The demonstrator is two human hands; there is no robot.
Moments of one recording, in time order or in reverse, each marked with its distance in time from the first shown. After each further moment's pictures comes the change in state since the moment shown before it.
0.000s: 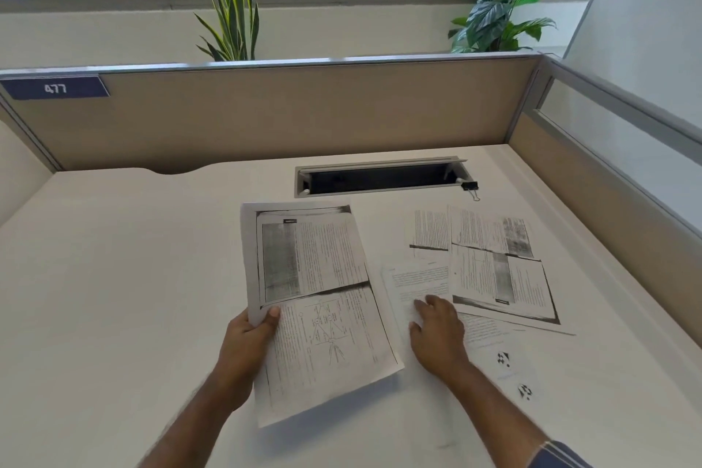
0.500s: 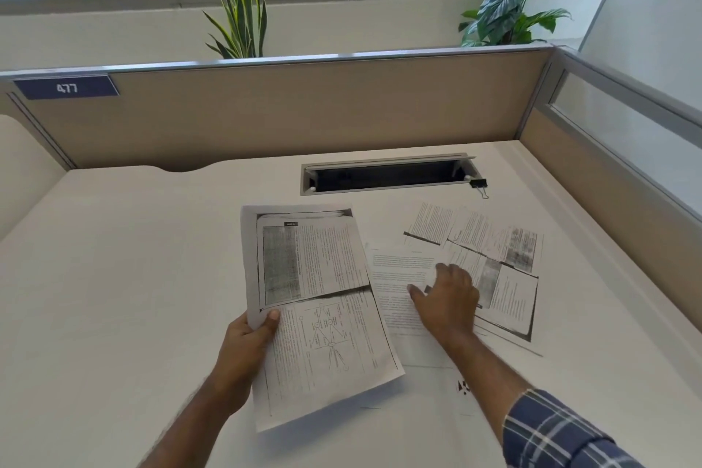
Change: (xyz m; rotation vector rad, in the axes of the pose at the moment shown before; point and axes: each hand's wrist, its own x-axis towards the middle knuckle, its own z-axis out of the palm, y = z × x) left_hand -0.004 -0.003 -0.006 -0.017 0.000 -0.028; right_hand 0.041 -0.013 -0.019 0.078 0.265 0.125
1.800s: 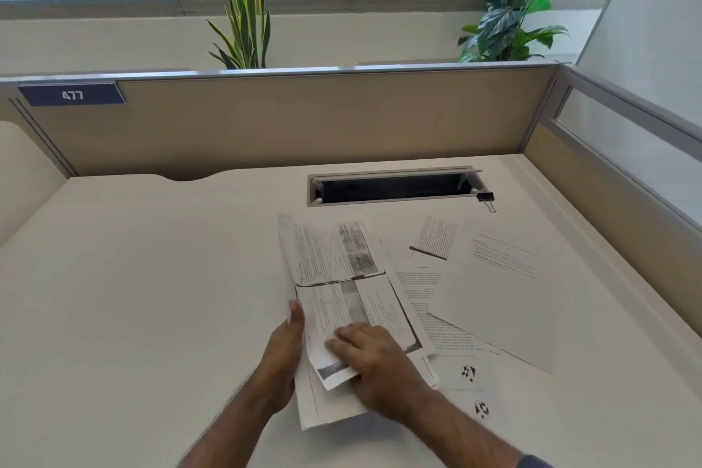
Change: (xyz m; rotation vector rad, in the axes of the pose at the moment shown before) left_hand 0.024 -0.002 0.033 -0.141 -0.170 -0.189; right_hand -0.085 -0.063 0.026 0.083 -0.063 -1.067
